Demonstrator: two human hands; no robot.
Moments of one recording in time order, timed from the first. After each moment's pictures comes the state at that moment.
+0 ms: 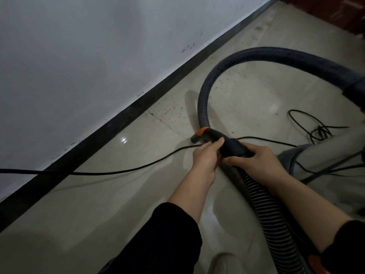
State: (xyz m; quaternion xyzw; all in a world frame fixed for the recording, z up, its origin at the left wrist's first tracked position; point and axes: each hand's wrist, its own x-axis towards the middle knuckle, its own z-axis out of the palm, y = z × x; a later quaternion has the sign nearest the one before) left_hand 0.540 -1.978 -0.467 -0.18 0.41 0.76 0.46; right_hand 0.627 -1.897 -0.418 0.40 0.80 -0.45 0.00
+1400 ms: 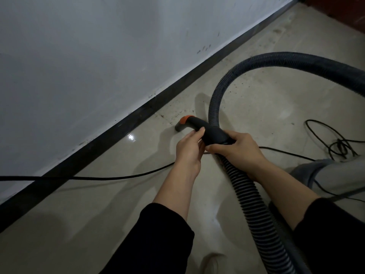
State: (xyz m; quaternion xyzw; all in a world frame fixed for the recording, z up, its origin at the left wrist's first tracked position) left_hand 0.472 -2.000 -0.486 -0.19 0.40 0.81 0.37; right_hand 0.541 -1.917 -0.422 0.35 0.79 -0.50 0.02
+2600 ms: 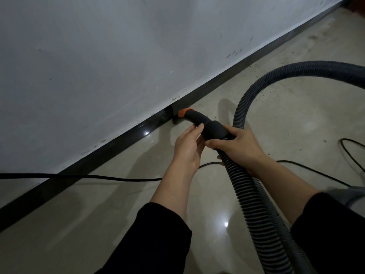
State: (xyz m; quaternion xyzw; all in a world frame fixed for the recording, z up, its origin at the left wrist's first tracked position) left_hand 0.423 -2.033 -0.496 -0.19 0.40 0.84 0.31; right_hand 0.479 -1.935 -0.436 0.27 0.82 -0.51 0.06
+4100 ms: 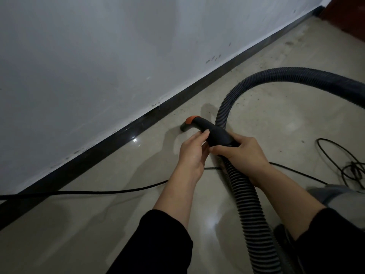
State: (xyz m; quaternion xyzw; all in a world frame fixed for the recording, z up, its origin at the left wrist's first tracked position) left_hand 0.436 -1.977 -0.493 -0.16 0.38 0.83 0.36; right_hand 0.502 -1.890 -0.435 0.35 0.79 -0.50 0.02
